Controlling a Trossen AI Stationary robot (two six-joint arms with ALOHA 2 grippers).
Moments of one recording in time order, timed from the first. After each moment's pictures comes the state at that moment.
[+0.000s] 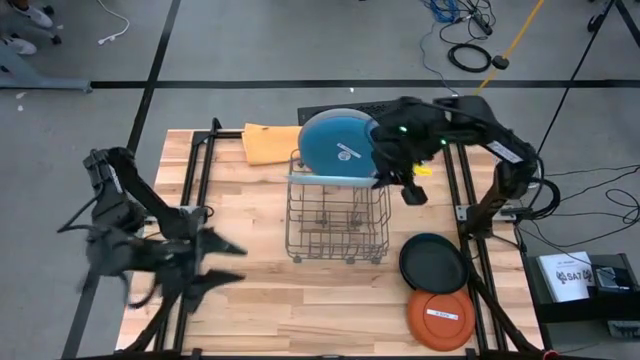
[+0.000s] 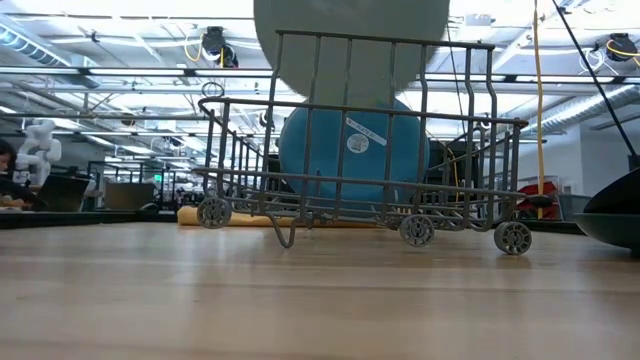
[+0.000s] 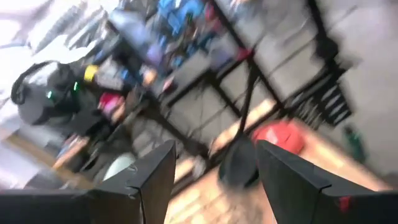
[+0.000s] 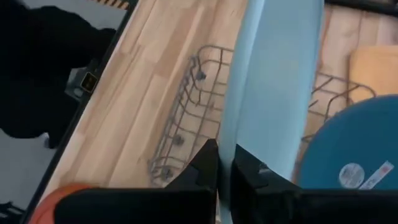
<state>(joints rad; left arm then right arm) -0.91 1.19 1.46 -0.41 -0.81 0.55 -0.15 1.71 2.35 -1.58 -0.33 -0.35</state>
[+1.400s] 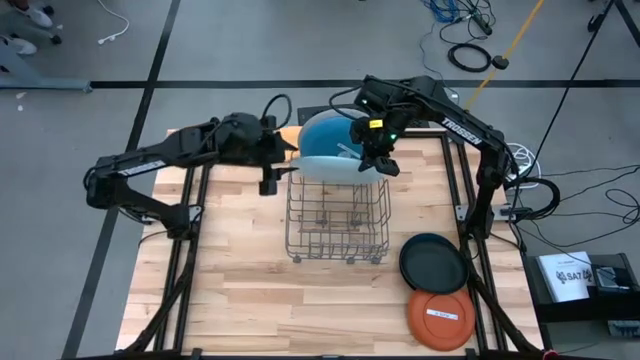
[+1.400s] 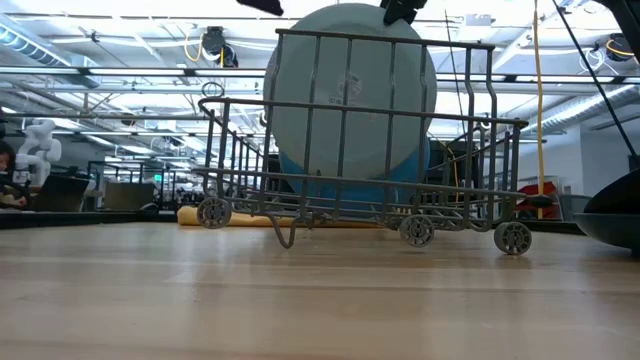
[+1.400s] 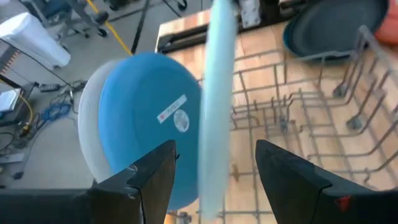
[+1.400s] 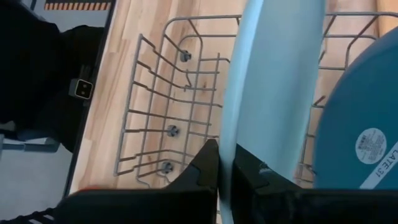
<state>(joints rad) 0.24 1.30 1.46 -0.75 -0.01 0.41 -0.43 1.84 2.22 -1.57 -0.56 -0.43</state>
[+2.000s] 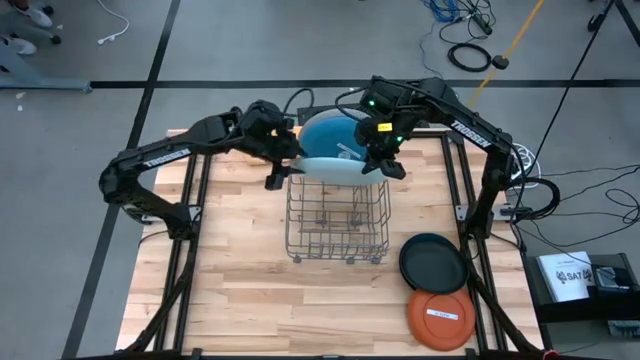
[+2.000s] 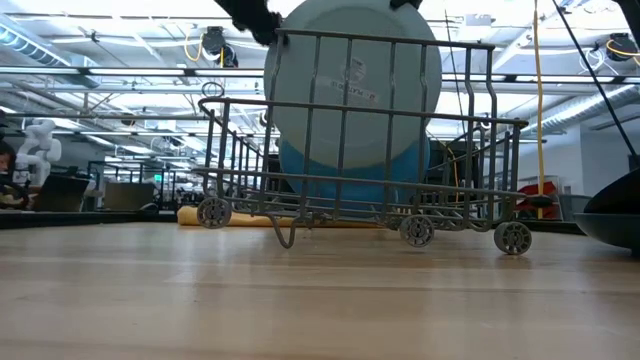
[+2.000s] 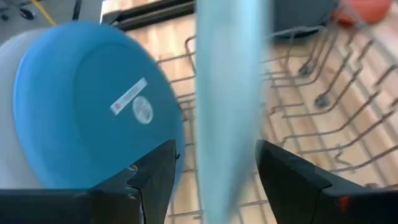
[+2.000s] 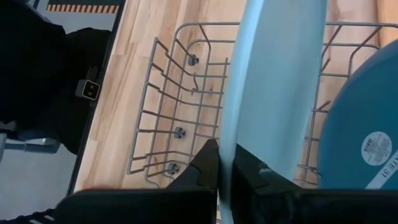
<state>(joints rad) 0.39 1.43 1.46 -0.77 0.30 0.52 -0.40 1.80 2.22 -1.57 -0.55 -0.41</state>
